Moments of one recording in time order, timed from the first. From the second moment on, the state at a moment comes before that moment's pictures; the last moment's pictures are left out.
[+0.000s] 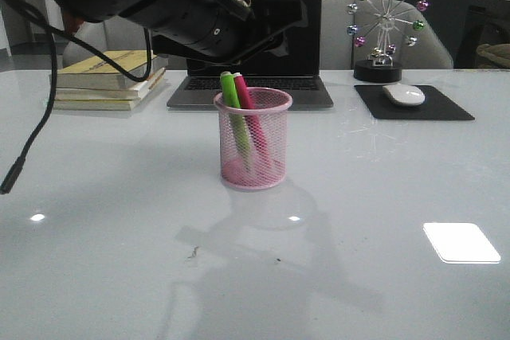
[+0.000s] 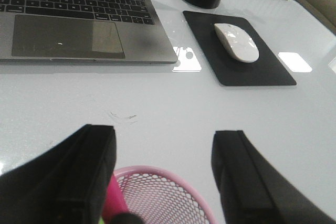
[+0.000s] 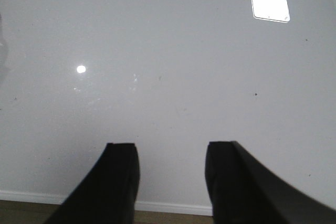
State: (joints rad) left arm -0.67 1.93 -1.28 -0.56 -0.24 0.17; right arm -0.06 0.53 -0.63 0.01 0.83 -0.08
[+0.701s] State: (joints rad) left arm -0.09 1.32 -1.28 -0.24 0.41 0.23; right arm -0.06 0.53 -0.63 0.01 0.82 -0.08
